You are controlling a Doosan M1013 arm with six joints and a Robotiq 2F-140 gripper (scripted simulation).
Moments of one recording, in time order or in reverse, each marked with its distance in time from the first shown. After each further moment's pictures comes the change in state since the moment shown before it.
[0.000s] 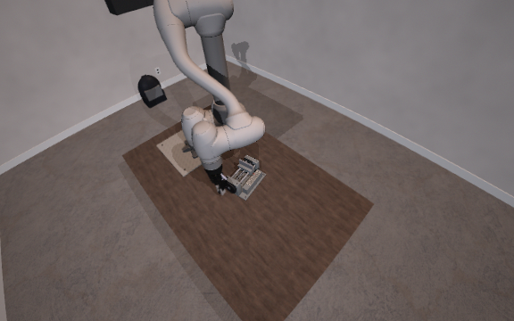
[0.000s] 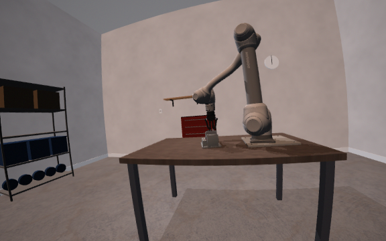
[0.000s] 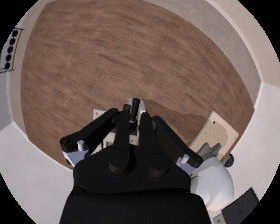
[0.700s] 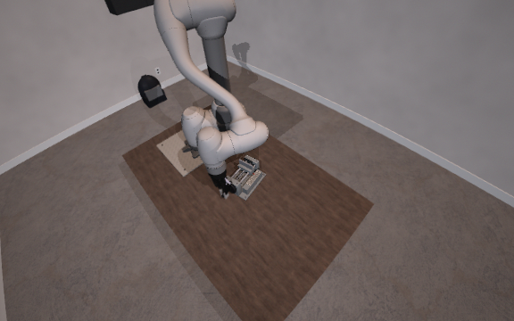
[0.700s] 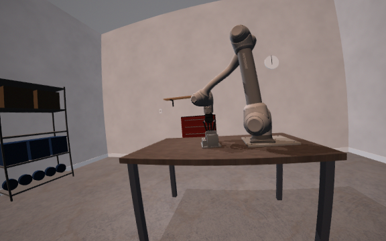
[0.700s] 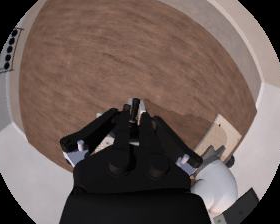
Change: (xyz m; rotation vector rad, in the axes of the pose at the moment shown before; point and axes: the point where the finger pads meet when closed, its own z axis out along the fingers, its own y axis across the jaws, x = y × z) arm 0.000 -0.019 0.020 -0.001 0.000 0.000
